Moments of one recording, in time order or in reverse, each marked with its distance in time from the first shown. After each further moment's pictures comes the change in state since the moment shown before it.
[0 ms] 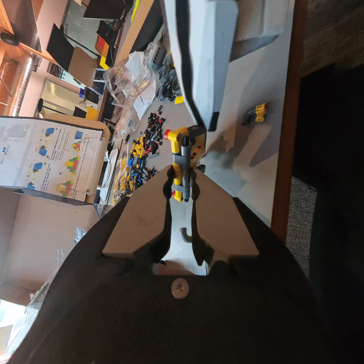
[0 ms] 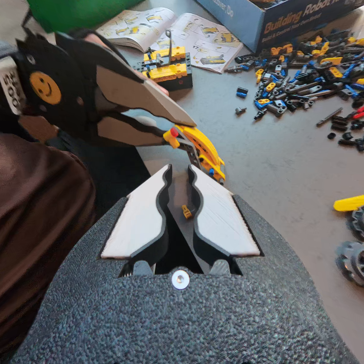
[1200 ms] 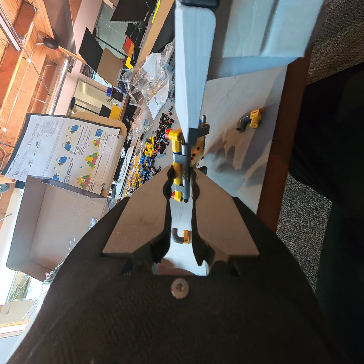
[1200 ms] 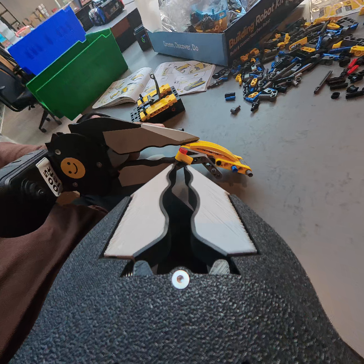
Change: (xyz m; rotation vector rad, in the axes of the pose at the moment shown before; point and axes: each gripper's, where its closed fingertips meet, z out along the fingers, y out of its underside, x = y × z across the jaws) left arm 0.009 -0.005 -0.001 -0.008 -0.130 0.011; right arm -0.018 -0.007 0.001 0.208 0.098 0.317
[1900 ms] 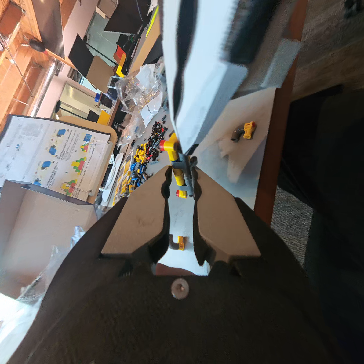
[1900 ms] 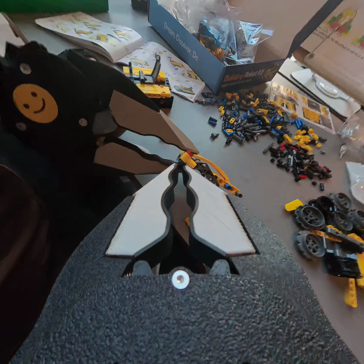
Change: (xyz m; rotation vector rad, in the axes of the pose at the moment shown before) left arm 0.002 -0.008 -0.001 0.053 0.060 -0.061; right arm -0.002 -0.007 0.001 -0.035 0.228 -0.560
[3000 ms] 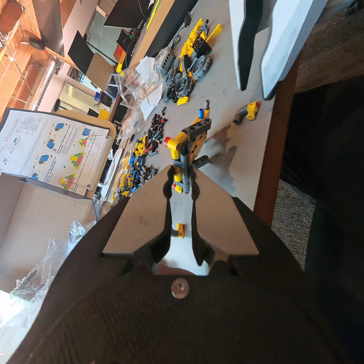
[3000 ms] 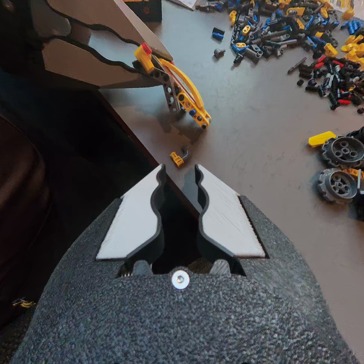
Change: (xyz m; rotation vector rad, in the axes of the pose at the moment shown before) left arm 0.000 0.018 -0.004 0.001 -0.002 -0.004; right arm 0.016 0.078 -0.017 -0.221 -0.110 0.103
